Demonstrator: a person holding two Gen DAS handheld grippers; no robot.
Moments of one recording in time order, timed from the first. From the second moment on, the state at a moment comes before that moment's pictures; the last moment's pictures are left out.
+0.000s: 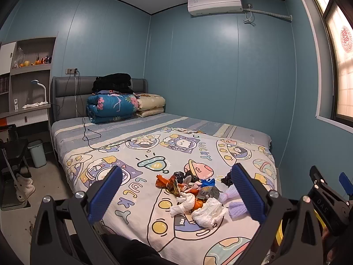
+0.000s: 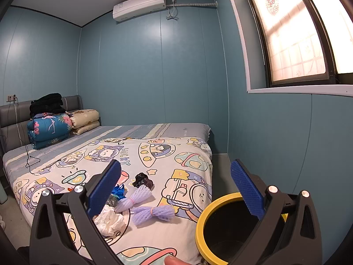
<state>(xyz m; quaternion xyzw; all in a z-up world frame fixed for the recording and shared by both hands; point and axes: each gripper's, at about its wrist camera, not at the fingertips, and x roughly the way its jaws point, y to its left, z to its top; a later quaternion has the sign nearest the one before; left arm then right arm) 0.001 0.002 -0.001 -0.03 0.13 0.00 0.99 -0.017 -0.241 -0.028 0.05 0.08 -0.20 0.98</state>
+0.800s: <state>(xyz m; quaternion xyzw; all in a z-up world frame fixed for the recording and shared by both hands) 0.001 0.005 0.001 -0.04 0.13 0.00 0.99 -0.015 -0.242 -0.029 0.05 0.08 -0.20 0.98</state>
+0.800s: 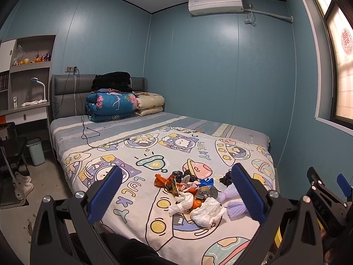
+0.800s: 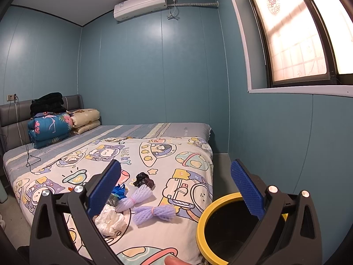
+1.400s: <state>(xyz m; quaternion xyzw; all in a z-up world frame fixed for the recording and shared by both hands) 0.001 0.006 0.001 -0.04 0.14 -0.01 0.99 -0.015 -0.242 -0.027 0.05 0.08 -0.19 0.98</state>
